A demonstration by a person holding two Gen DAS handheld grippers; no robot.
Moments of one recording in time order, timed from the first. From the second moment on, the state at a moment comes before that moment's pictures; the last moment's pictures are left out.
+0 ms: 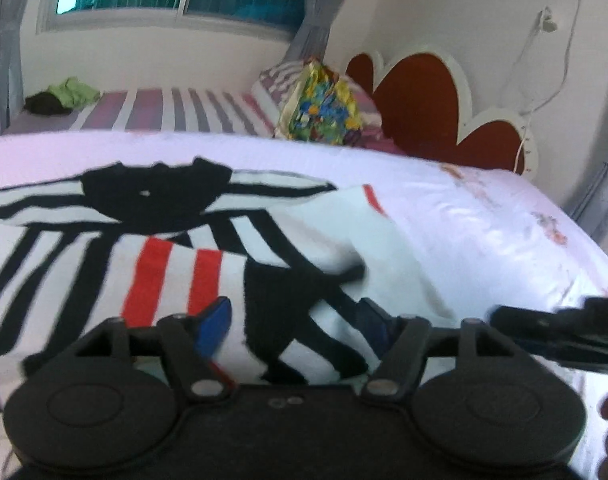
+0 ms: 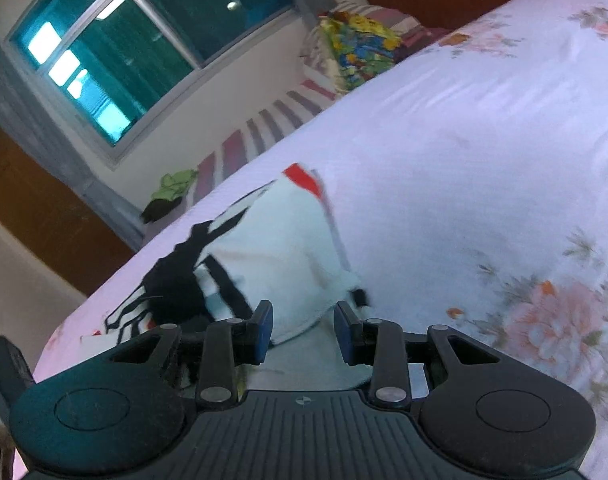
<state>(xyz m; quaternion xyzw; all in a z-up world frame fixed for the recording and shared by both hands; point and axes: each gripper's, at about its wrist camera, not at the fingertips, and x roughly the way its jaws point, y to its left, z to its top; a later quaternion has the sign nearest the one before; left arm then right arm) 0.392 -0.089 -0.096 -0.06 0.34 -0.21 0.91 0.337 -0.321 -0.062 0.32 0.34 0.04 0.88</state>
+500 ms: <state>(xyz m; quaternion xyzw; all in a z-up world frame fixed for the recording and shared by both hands) 0.340 0.083 -0.098 0.02 0.33 -0.02 0.94 0.394 -0.241 -0.094 0.38 0.39 0.12 0.83</state>
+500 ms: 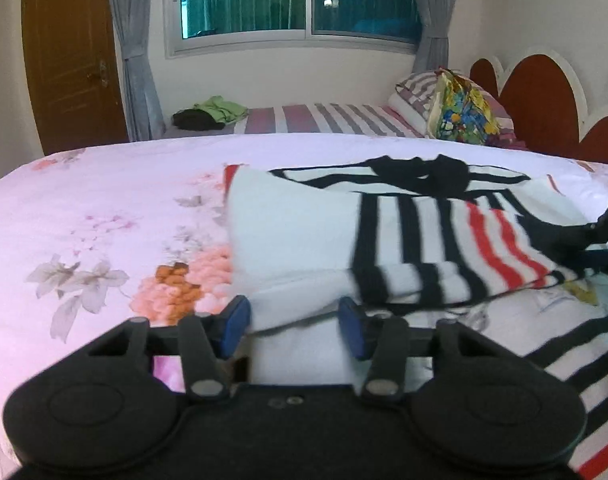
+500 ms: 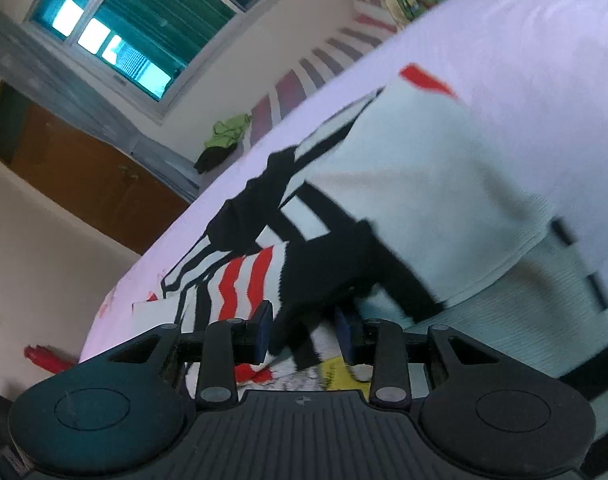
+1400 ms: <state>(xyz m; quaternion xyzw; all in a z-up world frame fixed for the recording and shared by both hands) 0.352 0.118 -0.108 -0.03 0.37 -0.06 0.92 0.398 -0.216 -0.090 0.25 0.39 0.07 0.88</state>
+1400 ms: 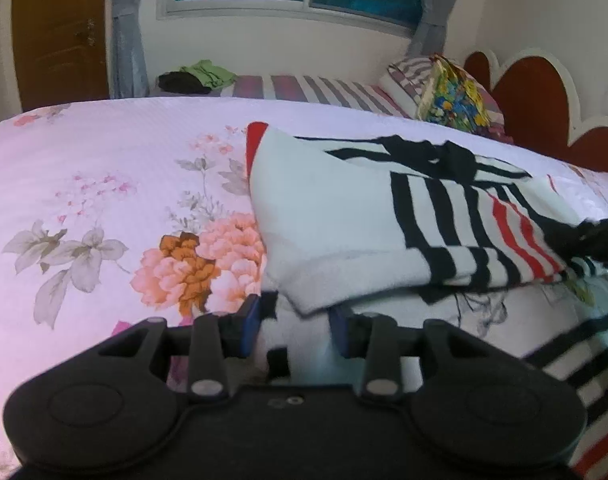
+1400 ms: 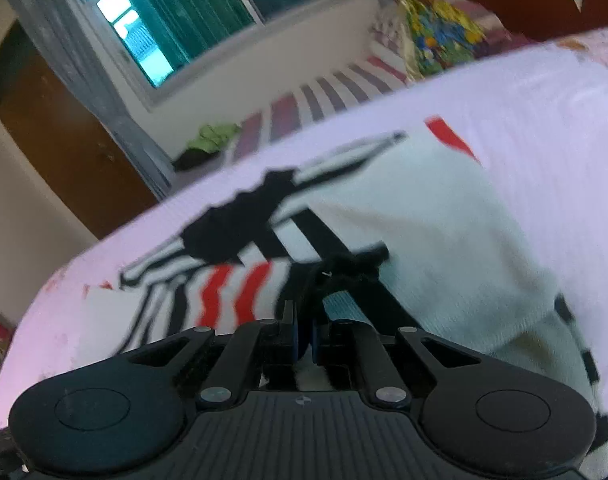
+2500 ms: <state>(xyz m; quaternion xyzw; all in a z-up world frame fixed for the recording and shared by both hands) 0.488 0.071 -0.102 -0.05 0.35 -0.07 0.93 0.474 -0.095 -0.082 0.13 0.38 0.16 0.90</state>
